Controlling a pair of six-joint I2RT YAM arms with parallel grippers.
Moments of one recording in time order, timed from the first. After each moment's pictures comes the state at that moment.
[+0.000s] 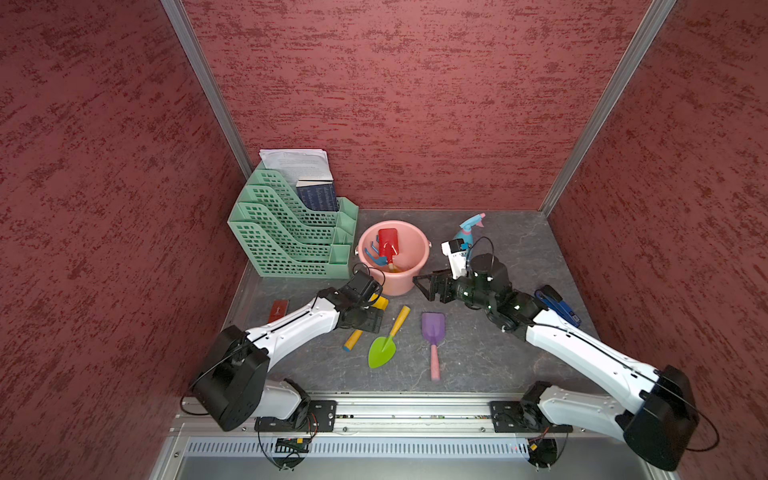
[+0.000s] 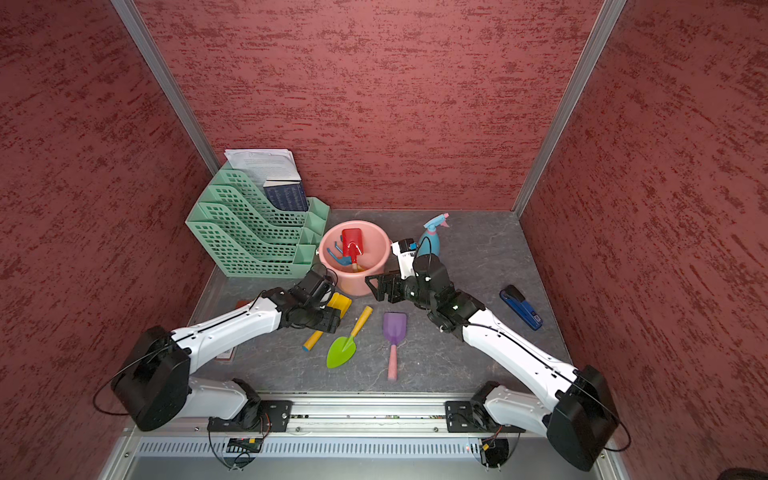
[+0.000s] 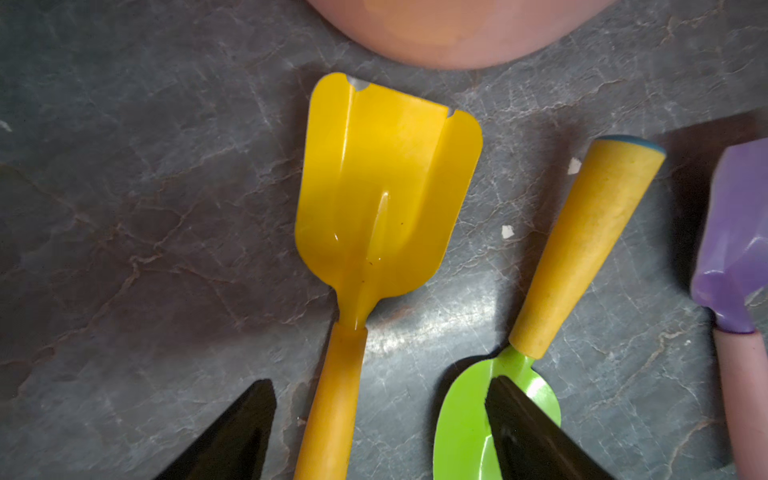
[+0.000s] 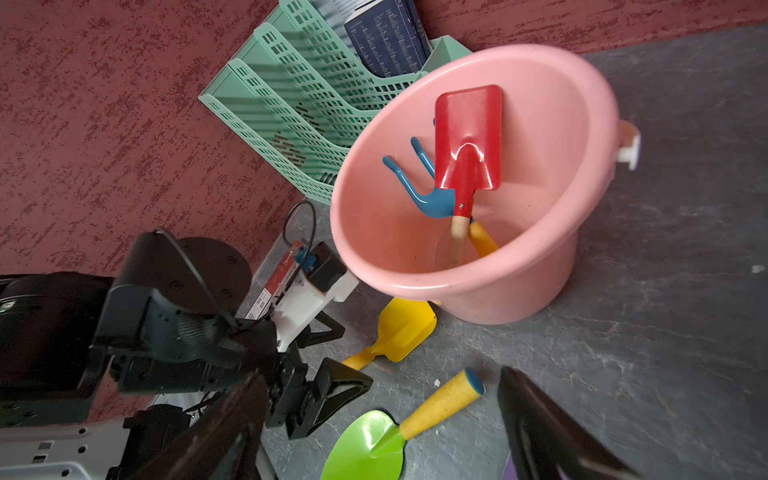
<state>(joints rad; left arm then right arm) -0.62 1.41 0.83 -0.65 -0.02 -0.37 0.67 1.15 0.87 -0.12 -0.24 0.53</state>
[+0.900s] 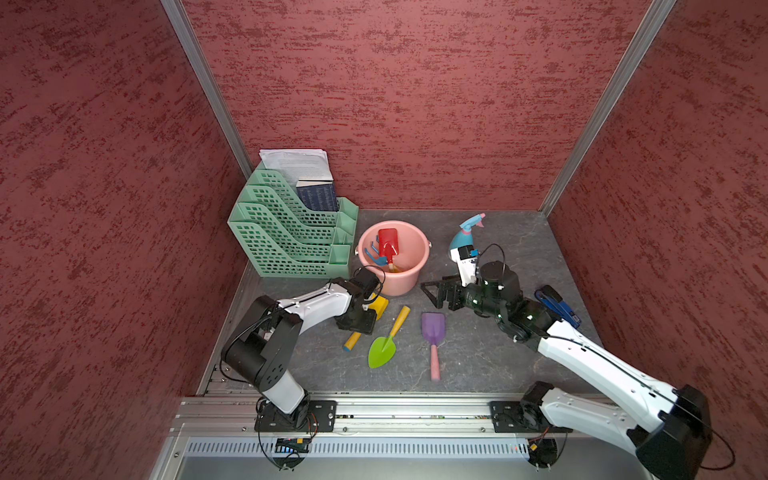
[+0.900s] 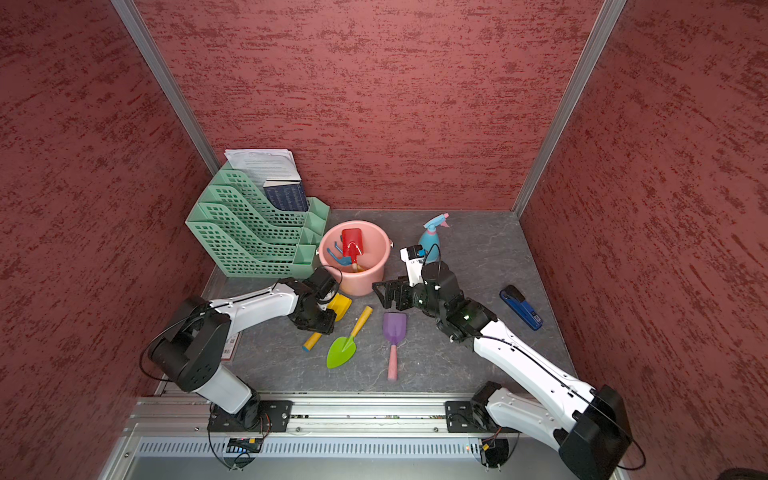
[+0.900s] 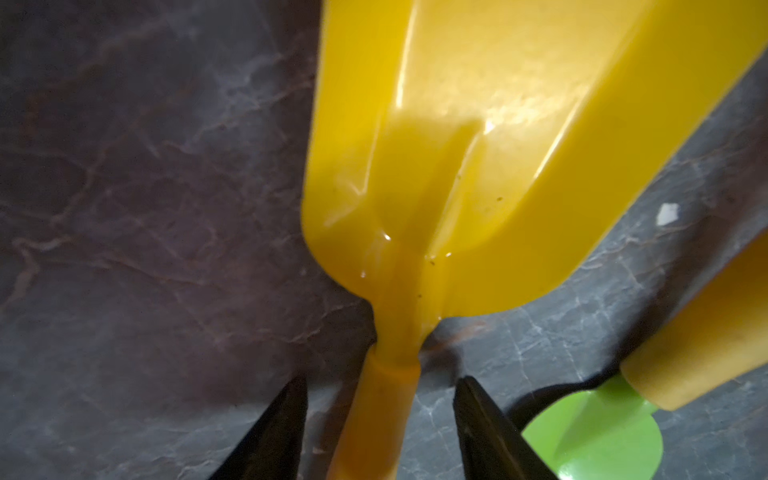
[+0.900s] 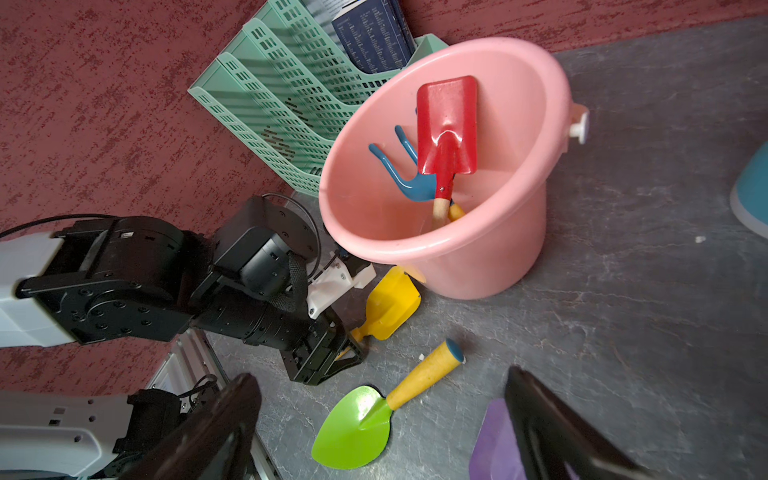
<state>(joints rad) -0.55 1.62 0.90 -0.74 0.05 -0.33 0.67 1.05 0.82 -0.18 -0.20 0.52</state>
